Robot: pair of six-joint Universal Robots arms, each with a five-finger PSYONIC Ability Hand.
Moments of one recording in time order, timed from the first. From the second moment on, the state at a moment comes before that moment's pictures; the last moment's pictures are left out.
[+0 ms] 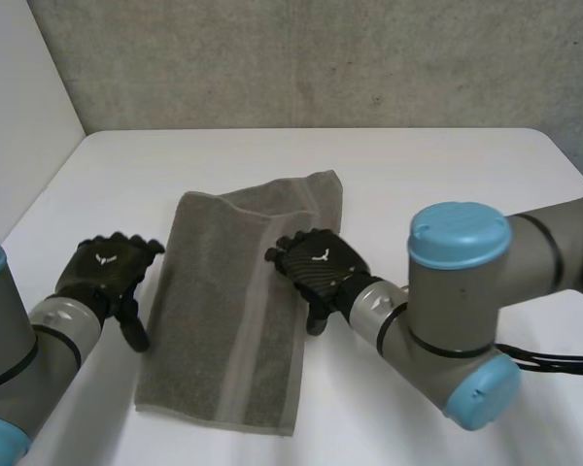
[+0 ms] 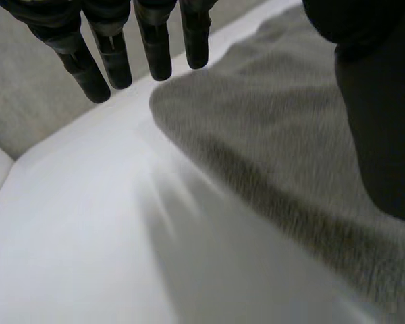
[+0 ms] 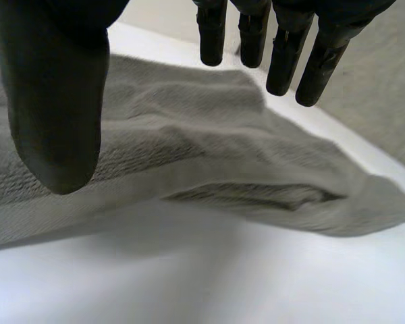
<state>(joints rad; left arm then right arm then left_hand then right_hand) 4.42 -1.76 -1.91 3.29 -1.58 3.45 2.24 -0.96 1.37 -0.06 1.33 2.85 0.28 0.27 0.26 0.29 0.24 0.24 0.25 0.25 0.26 0.07</state>
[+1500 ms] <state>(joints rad) 3.97 -1.90 -1.47 3.18 -1.63 3.22 1.99 -1.25 1.40 0.13 1.37 2.85 0.31 0.30 0.29 0.30 0.27 0.32 0.36 0.34 0.32 0.10</state>
